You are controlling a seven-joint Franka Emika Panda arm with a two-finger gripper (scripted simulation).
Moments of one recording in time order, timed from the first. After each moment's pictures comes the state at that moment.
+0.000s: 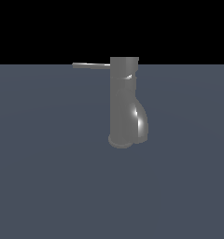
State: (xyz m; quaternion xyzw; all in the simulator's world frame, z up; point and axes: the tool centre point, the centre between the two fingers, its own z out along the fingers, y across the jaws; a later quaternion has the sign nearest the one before) arm -0.255 0.010 0.500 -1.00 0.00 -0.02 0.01
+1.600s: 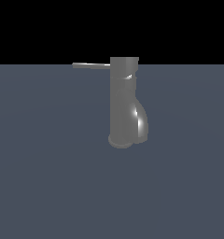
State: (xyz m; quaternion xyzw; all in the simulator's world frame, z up) arm -0.195 0.080 0.438 -0.98 0.22 -0.01 0.01
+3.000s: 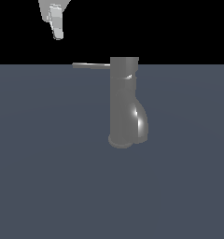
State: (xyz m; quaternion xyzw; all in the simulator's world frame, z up) arm -0.071 0.123 0.351 -0.86 0.50 -0.01 0.01
